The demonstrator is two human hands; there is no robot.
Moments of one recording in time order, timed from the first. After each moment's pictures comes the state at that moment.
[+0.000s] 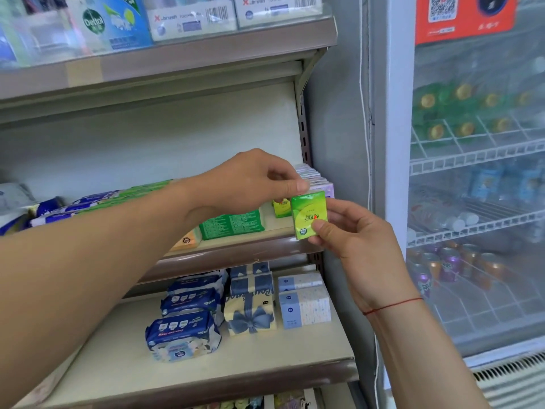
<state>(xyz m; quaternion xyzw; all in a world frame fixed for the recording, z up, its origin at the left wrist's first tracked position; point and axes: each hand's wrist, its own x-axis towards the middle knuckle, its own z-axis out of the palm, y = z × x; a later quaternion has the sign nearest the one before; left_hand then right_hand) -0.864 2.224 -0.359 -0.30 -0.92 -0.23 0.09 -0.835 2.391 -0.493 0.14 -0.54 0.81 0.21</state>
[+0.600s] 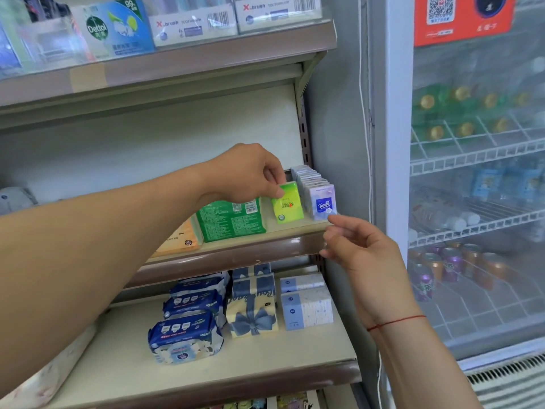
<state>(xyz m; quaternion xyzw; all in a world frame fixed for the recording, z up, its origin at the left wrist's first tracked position) -0.892 2.212 -0.342 -0.25 -0.96 -0.09 0.13 -0.819 2.387 -0.508 0.05 -0.53 0.81 0.23</state>
